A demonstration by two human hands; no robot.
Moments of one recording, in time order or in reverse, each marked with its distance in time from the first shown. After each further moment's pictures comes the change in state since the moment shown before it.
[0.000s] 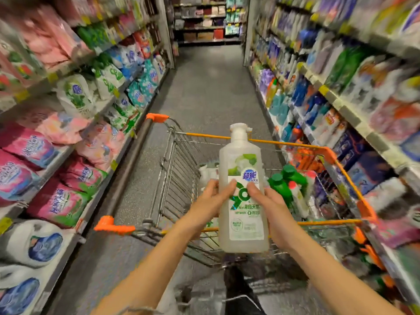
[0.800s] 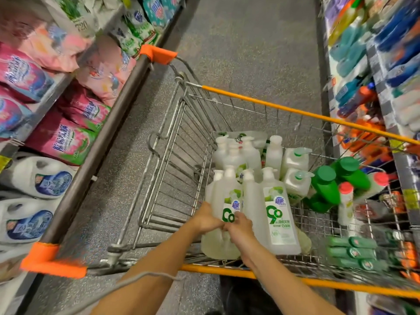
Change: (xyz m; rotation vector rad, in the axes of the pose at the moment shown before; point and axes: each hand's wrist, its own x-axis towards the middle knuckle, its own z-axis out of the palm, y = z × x) left_hand 0.174 -0.199 -0.064 0.272 0.126 -0.673; right_hand 0.194 0.191 -0.003 -0.632 0.070 0.604
